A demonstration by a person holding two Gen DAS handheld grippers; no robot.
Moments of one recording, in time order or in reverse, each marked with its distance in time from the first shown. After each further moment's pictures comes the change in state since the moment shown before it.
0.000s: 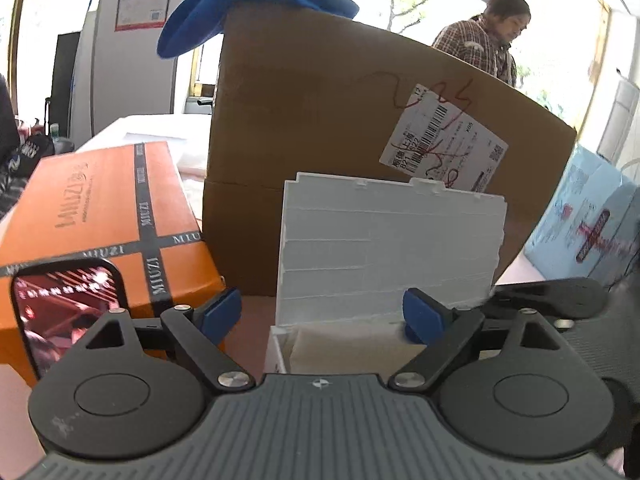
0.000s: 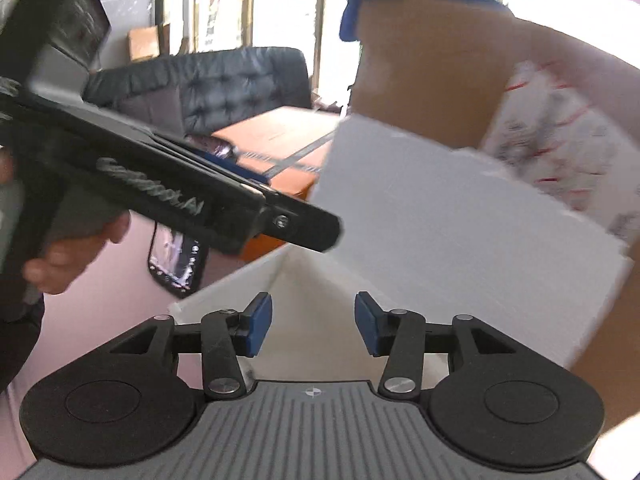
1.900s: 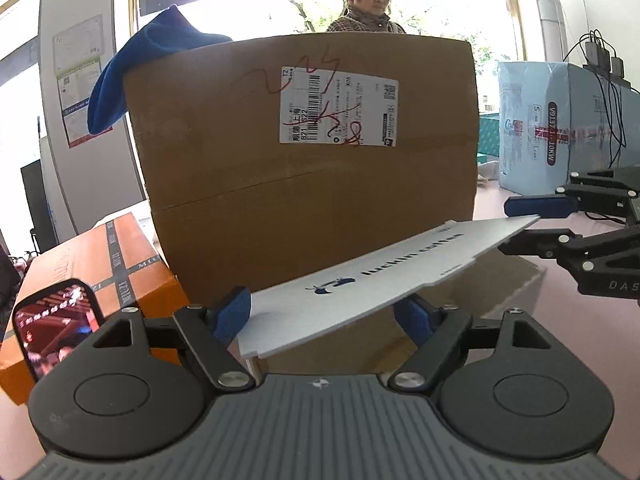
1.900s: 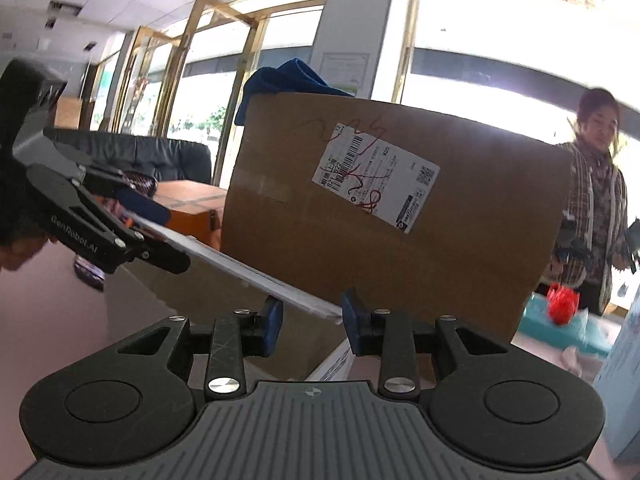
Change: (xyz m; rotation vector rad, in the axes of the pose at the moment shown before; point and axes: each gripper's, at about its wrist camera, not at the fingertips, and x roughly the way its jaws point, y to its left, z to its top) left arm -0.029 -0.051 -0.074 0.402 -0.140 0.010; right arm -0.072 -0.014 -0.104 -0.012 -0.350 -0.304
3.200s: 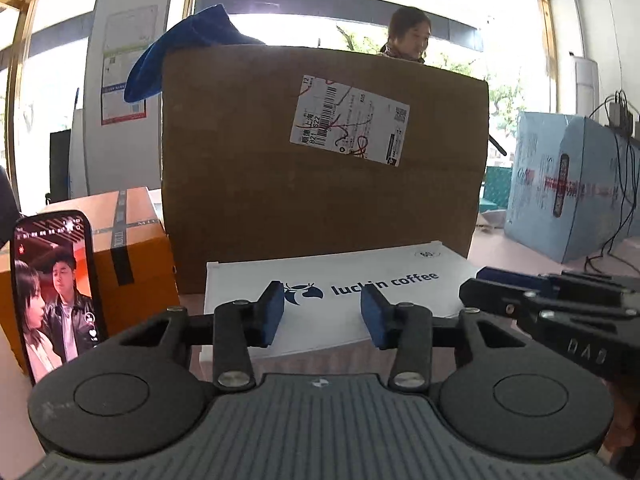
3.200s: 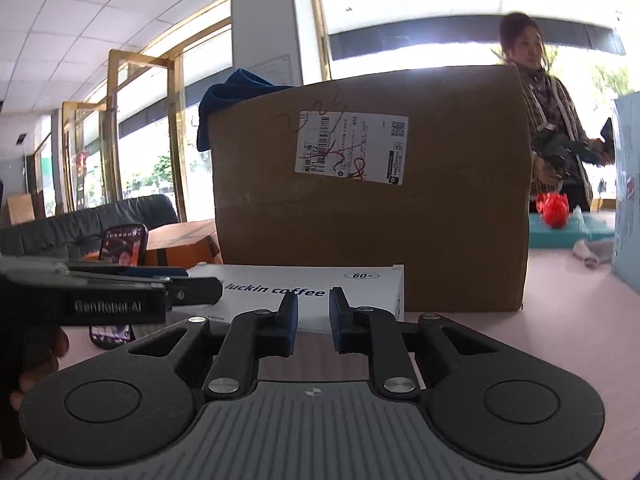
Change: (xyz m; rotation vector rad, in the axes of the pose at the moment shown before) left arm -0.008 -0.023 -0.031 -0.188 -0.116 0.047; right arm 0.008 0.042 -0.017 0.307 -0.034 -0.104
